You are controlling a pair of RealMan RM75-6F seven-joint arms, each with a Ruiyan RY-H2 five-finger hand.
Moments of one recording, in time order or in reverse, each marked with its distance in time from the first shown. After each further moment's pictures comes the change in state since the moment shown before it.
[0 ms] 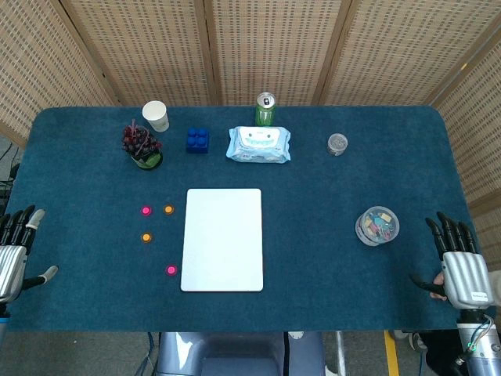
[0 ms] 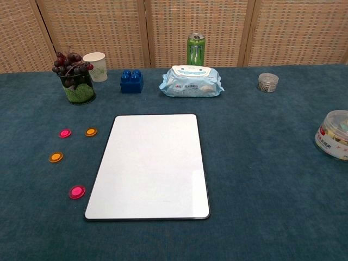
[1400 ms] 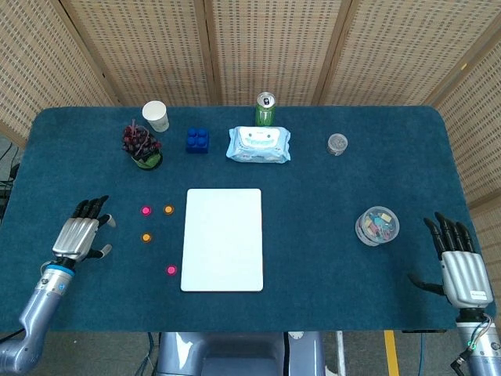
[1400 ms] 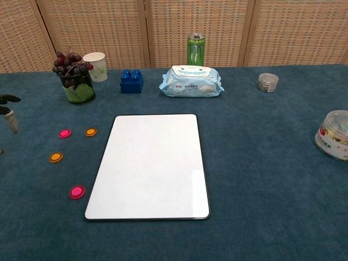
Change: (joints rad) left arm -0.297 -0.221 -0.081 0.217 -0.224 -0.494 0.059; right arm 0.007 0.007 -0.003 0.003 0.002 -0.021 0.026
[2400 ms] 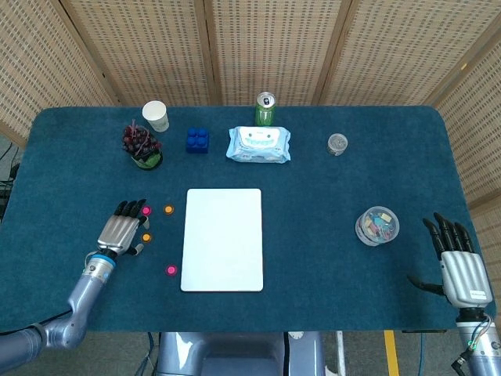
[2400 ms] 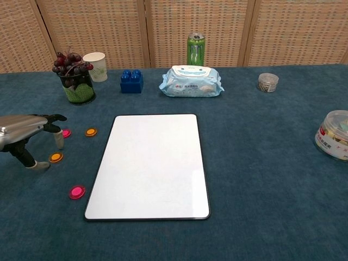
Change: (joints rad) left arm -0.143 -0.198 -0.001 0.104 -0.170 -0.095 0.229; right arm 0.005 0.007 -0.003 -0.003 0.005 -0.014 0.012
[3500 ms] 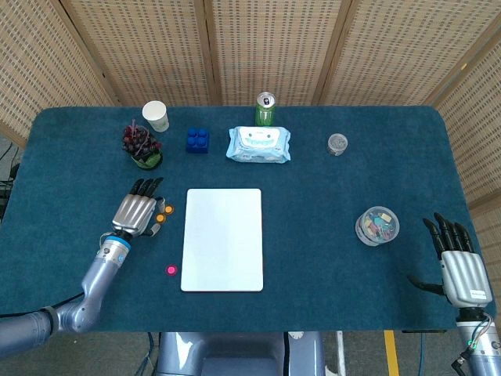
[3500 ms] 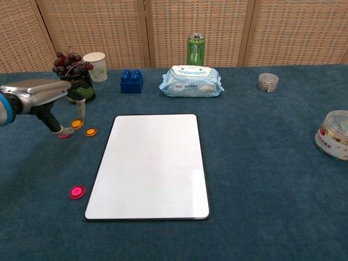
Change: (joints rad) left arm -0.140 0.045 -0.089 -0.147 -0.133 0.017 0.134; right arm 0.001 0.003 0.000 -0.007 0.009 -0.006 0.008
